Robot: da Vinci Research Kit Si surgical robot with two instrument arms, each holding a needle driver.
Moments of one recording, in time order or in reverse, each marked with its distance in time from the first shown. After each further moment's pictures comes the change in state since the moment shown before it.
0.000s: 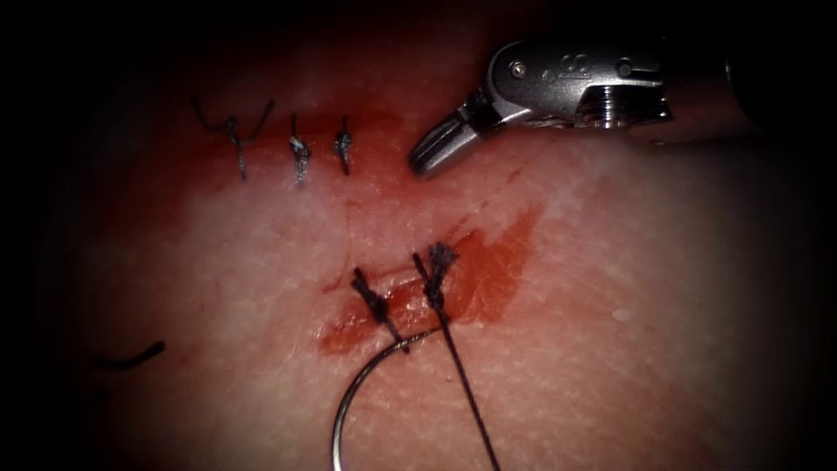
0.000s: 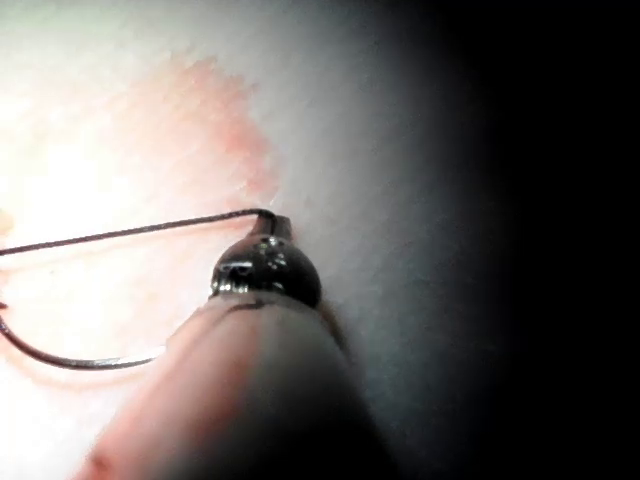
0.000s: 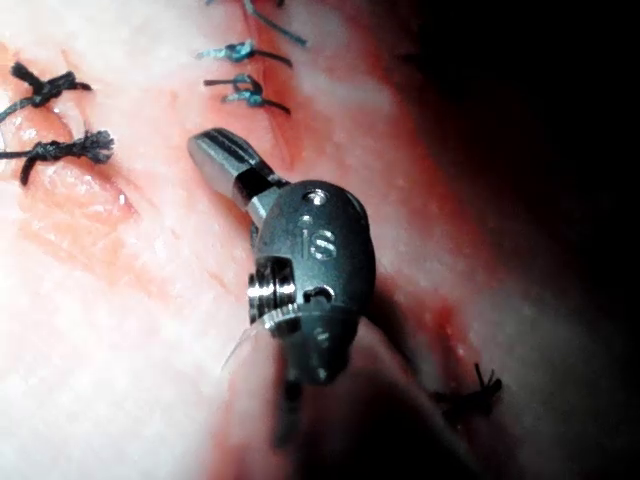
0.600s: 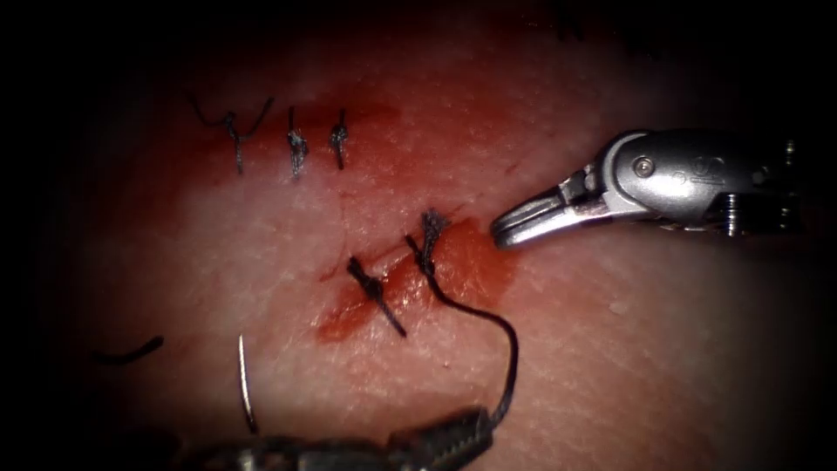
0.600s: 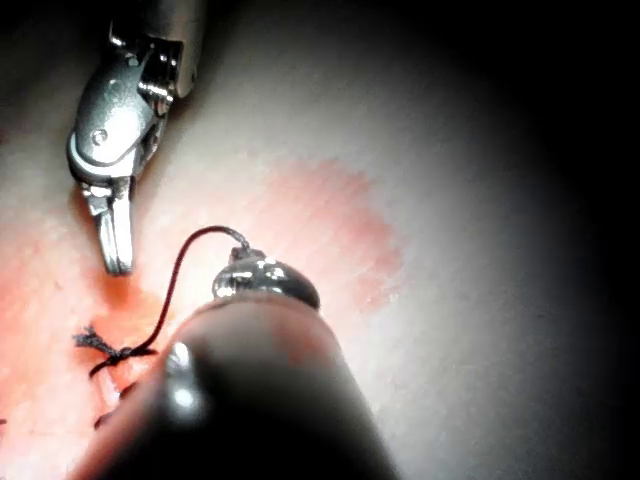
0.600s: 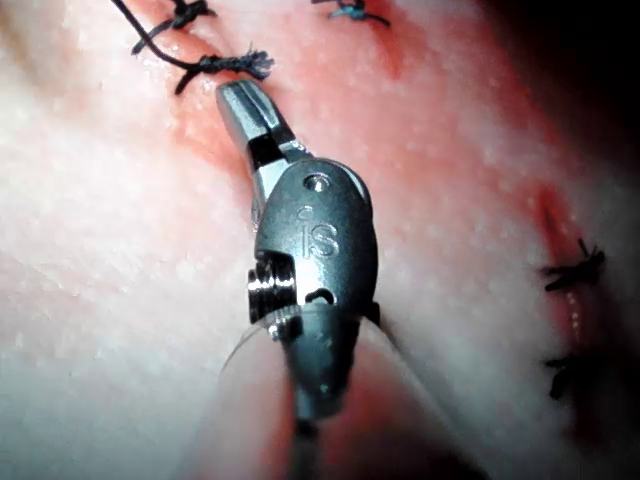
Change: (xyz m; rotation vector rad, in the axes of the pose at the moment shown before) right arm 0.001 -0.011 -0.005 -0.330 0.188 -0.005; left arm 0.004 -0.010 -0.010 0.353 -0.183 0.103
